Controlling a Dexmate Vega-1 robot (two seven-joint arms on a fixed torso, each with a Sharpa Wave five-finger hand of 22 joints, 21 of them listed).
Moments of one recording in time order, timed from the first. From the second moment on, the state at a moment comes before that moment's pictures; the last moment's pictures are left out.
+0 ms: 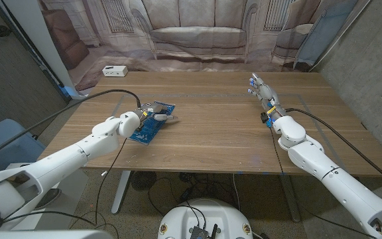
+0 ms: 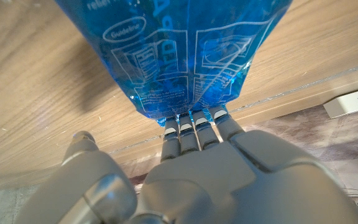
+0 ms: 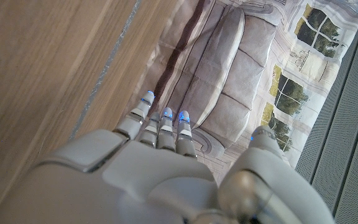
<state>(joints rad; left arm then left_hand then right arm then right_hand) 0.62 0.83 0.79 -1.50 0.55 0.13 -0.12 0.23 0.00 0.15 -0.04 0.20 0.43 0.08 0.20 0.18 0.39 0.03 0.22 0.20 0.35 0.03 0.19 0.18 0.33 0.07 0.21 0.17 -0.93 -0.59 -0.37 -1.58 0.47 0.20 -0.19 0.24 0.05 0.16 -0.11 0.19 0.23 0.09 0.19 0.18 0.20 0.15 0.20 0.19 0.06 0.08 0.20 0.21 0.28 0.02 0.19 0.17</state>
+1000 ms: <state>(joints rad) 0.62 0.83 0.82 -1.51 0.57 0.17 -0.15 0.24 0.01 0.15 -0.04 0.20 0.43 0.08 0.20 0.18 0.39 0.03 0.22 0.20 0.36 0.02 0.19 0.18 0.33 0.06 0.21 0.17 -0.93 -0.59 -0.37 -1.58 0.47 0.20 -0.19 0.24 0.05 0.15 -0.12 0.19 0.23 0.10 0.19 0.18 0.20 0.15 0.20 0.19 0.06 0.08 0.20 0.21 0.28 0.02 0.19 0.17</state>
